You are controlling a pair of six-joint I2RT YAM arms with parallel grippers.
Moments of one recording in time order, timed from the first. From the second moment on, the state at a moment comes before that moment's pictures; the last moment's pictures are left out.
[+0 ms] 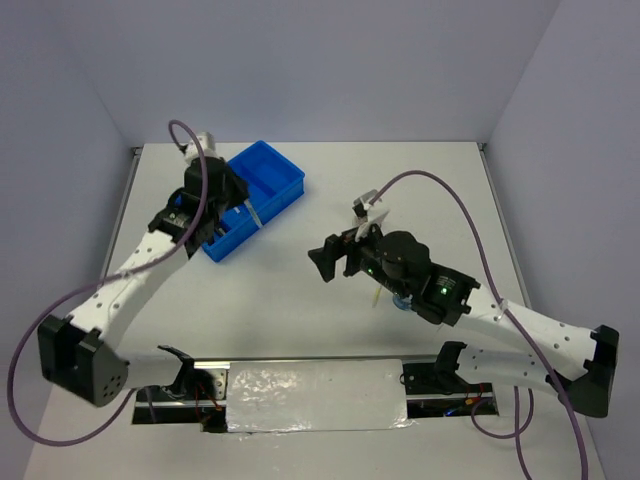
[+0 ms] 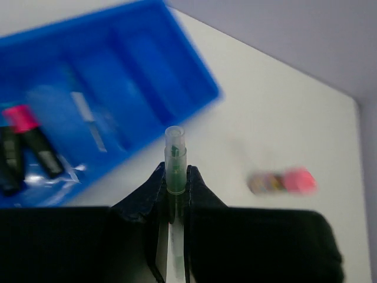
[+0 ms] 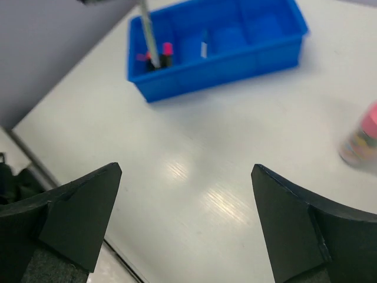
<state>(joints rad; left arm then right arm) -0.44 1.23 1.14 -0.29 -0.28 -0.65 1.02 0.97 0.90 -0.10 0.26 0.31</state>
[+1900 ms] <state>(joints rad) -0.19 0.87 0.90 -0.59 -0.05 -0.50 0.78 1.27 0.64 -0.48 0.59 0.95</state>
